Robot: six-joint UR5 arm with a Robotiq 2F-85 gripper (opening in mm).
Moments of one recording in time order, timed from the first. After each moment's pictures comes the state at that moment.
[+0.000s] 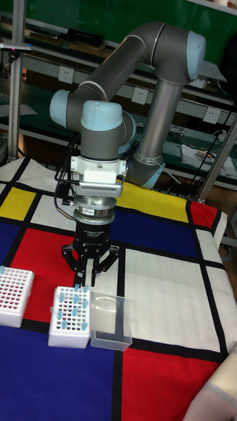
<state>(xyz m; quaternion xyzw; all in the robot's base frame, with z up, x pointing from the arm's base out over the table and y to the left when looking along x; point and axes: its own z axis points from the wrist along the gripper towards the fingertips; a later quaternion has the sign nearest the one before) 0.608 -0.028 0.067 -0.04 0.99 0.06 0.13</state>
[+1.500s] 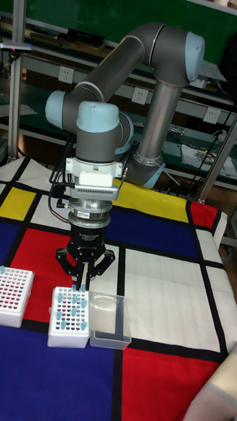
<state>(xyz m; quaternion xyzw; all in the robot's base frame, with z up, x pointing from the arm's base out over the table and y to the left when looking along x) 0.622 -0.040 0.066 -0.05 0.99 0.05 0.13</state>
